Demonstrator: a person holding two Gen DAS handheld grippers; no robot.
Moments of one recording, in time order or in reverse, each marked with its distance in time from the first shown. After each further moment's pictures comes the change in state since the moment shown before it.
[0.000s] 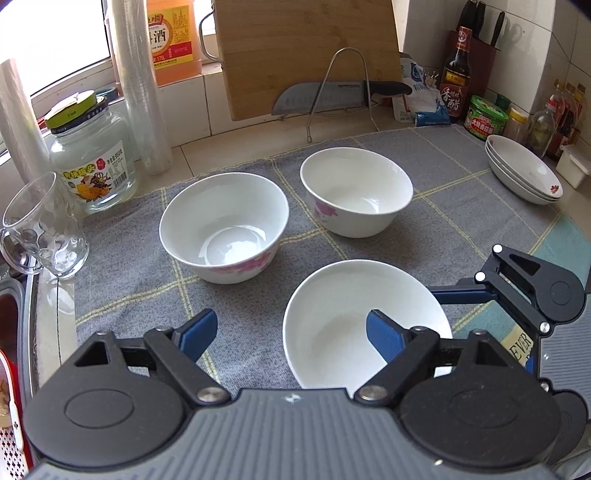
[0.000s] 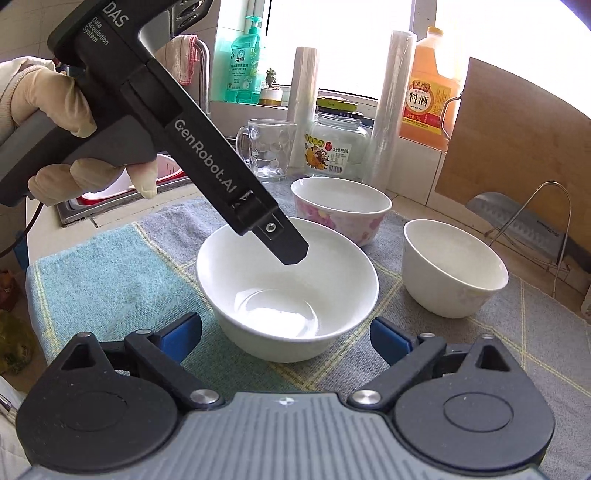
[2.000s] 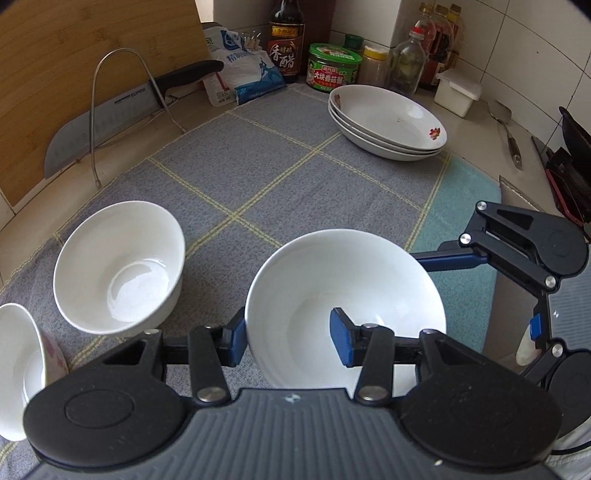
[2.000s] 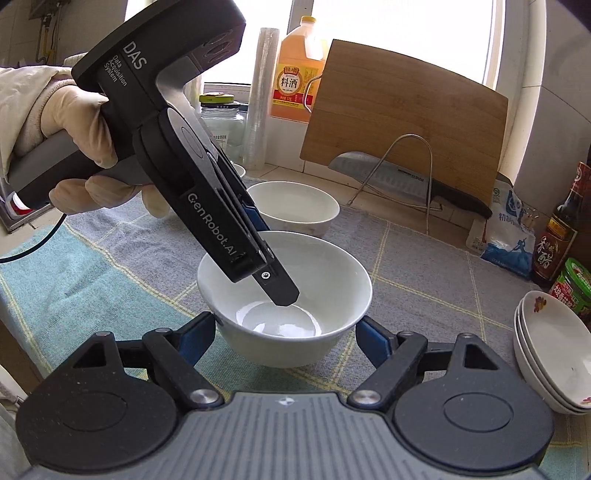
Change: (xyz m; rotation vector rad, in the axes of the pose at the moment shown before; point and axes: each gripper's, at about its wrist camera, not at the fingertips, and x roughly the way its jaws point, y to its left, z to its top) left arm 0.057 -0.132 0.065 0.328 0.107 -0.326; right arm -0.091 -0.064 -0.041 0.158 0.067 -0.270
